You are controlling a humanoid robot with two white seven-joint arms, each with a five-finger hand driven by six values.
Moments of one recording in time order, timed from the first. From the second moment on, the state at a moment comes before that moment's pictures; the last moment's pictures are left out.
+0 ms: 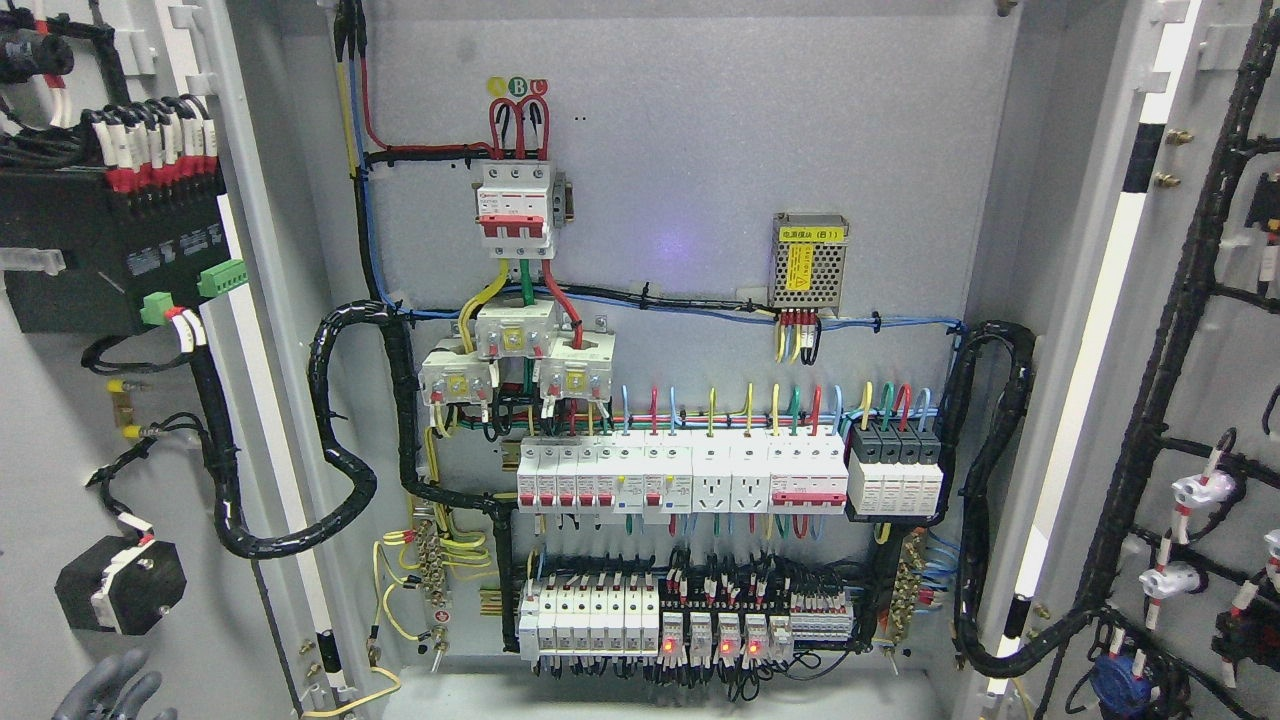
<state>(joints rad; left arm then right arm) 0.36 0.31 0.31 -2.07 0.65 -0.31 -0.19 0.39 -0.47 -0.45 -1.93 -0.98 -0.39 0.49</state>
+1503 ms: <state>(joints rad) 0.38 0.40 0.43 -1.96 0.84 -0.30 -0.19 0.45 -0.47 -0.49 -1.90 -1.10 -0.39 0.49</state>
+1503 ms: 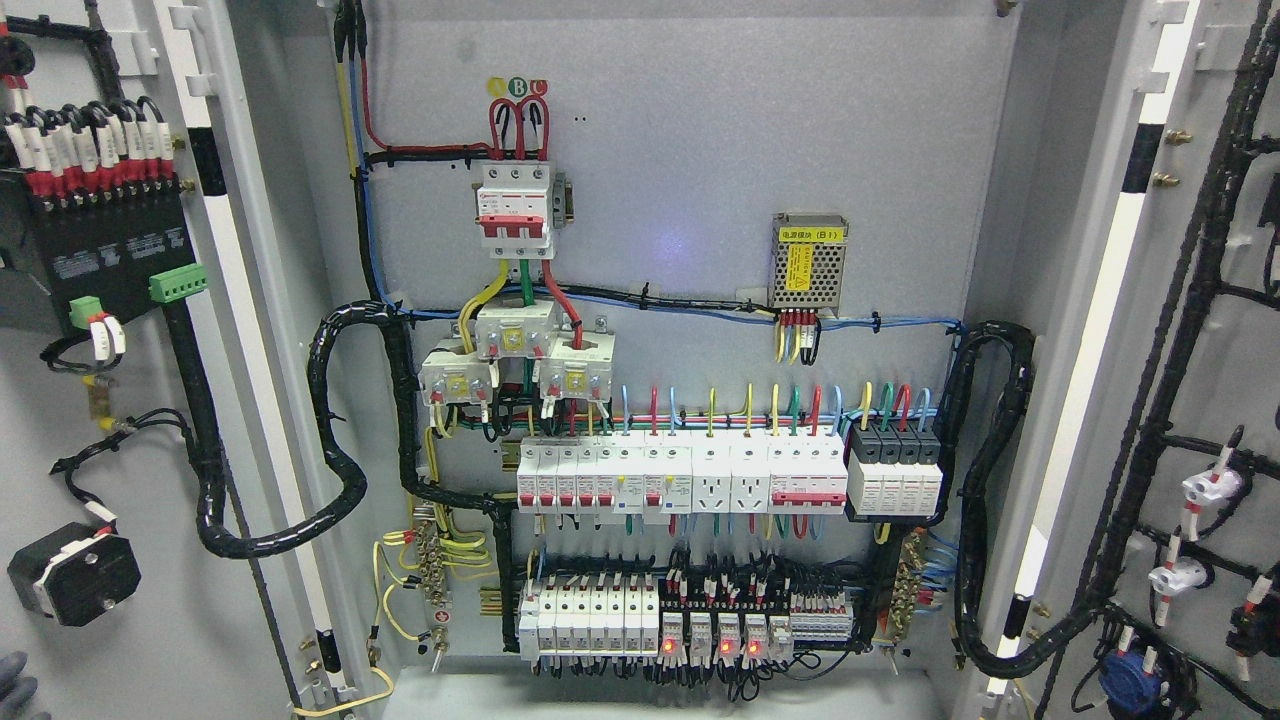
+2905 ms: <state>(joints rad) 0.40 0.44 0.42 -1.98 0.86 -0.31 -0.19 0.50 -0.48 -0.48 -1.98 -1.10 -0.40 0.56</state>
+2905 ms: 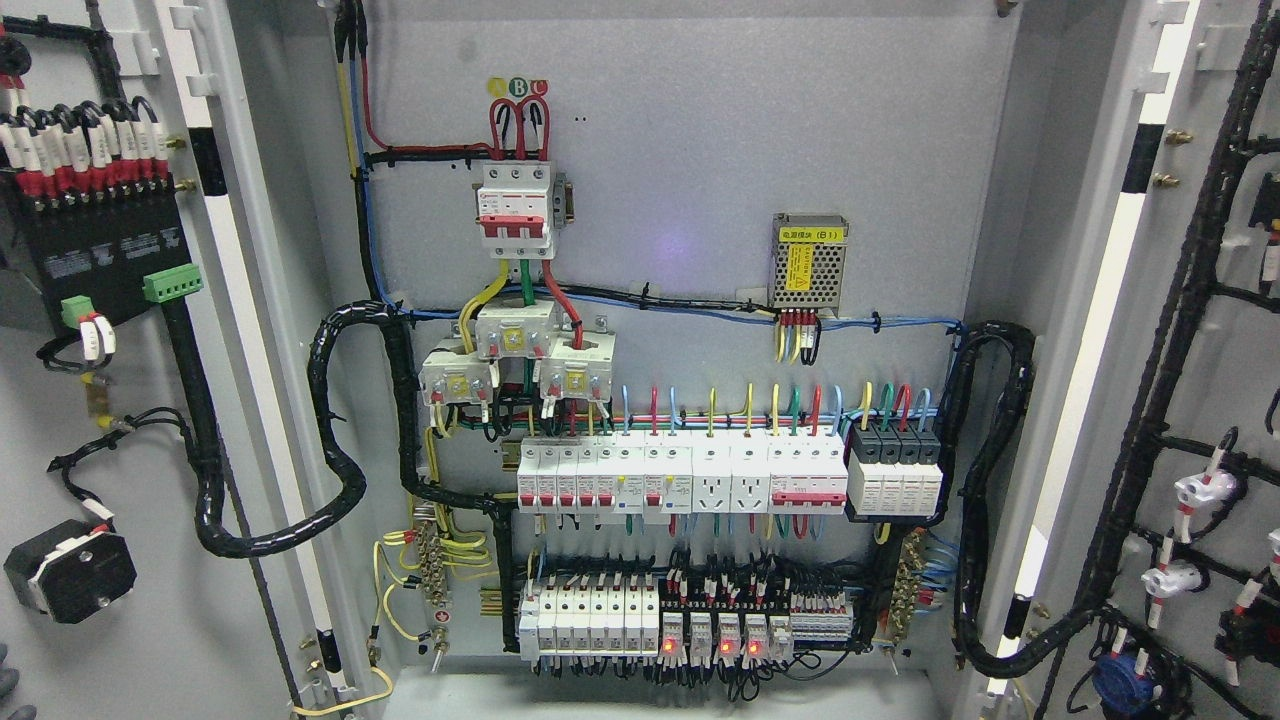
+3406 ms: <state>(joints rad) 0.46 0.44 0.38 -2.02 0.85 -0.34 -0.20 0.51 -0.49 -0.44 -2.01 -1.09 -0.40 0.63</state>
